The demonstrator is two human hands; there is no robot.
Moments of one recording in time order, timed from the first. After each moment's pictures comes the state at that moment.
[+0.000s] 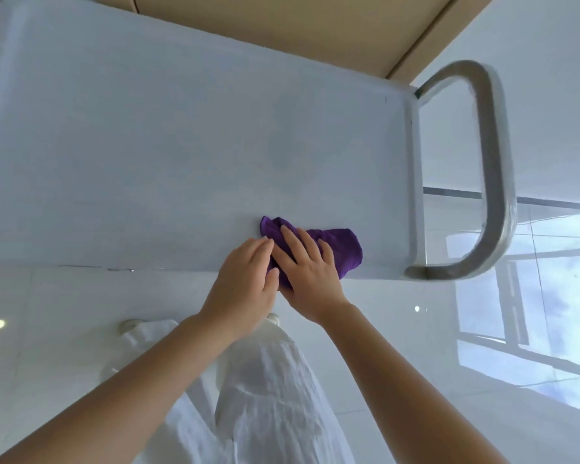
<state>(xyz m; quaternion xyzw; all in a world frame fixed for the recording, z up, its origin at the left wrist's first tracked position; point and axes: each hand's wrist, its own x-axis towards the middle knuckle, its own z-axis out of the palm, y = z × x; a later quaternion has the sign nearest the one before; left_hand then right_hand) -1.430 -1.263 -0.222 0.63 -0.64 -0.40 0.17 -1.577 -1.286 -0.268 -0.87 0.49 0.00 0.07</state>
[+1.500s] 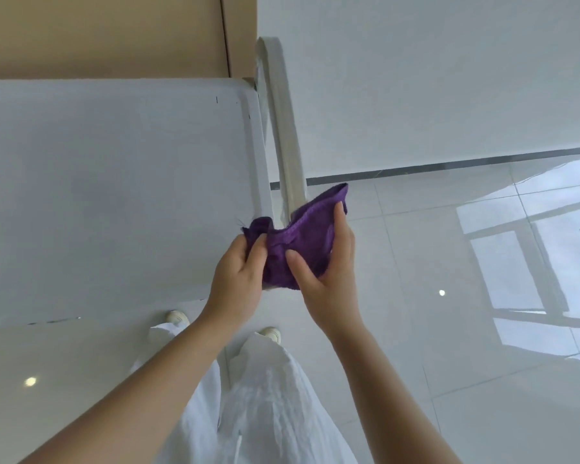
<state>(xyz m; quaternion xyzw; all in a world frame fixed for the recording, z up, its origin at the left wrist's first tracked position) -1.704 -1.323 -0.187 0.64 -0.40 -0.54 0.36 -1.825 -1.309 -0.189 -0.52 0.64 -0.40 0.40</state>
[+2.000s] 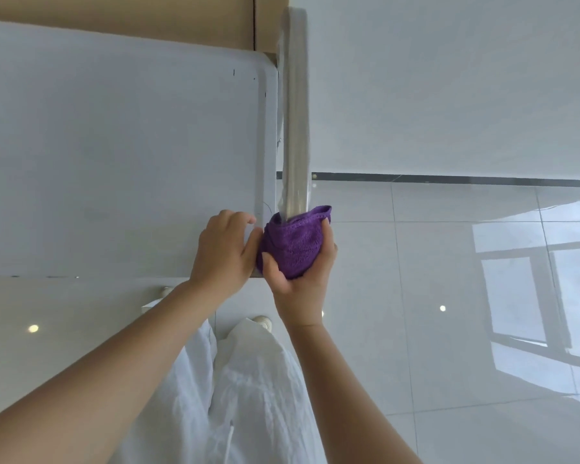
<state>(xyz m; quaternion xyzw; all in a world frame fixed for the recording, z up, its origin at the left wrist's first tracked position) -1.689 -1.343 -0.239 0.70 -0.63 -0.29 0.15 -1.804 -1.308 -0.241 -0.47 0.64 -0.47 0.38</state>
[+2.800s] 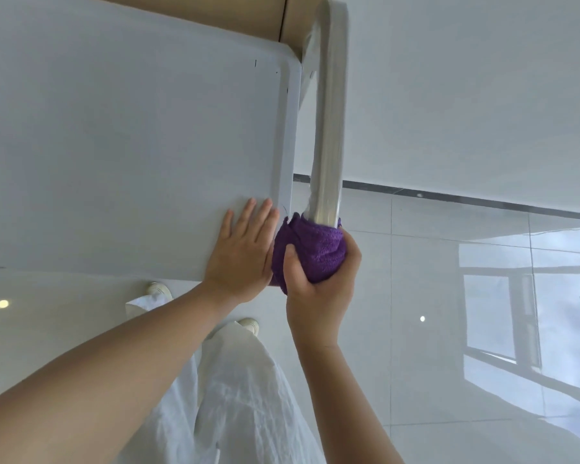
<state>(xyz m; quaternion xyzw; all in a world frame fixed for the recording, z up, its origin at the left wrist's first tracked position) -1.695 -1.356 -0.290 0.64 -0.76 -0.15 0.03 -1.795 -1.332 -0.202 -0.38 0.73 -0.42 0.38</state>
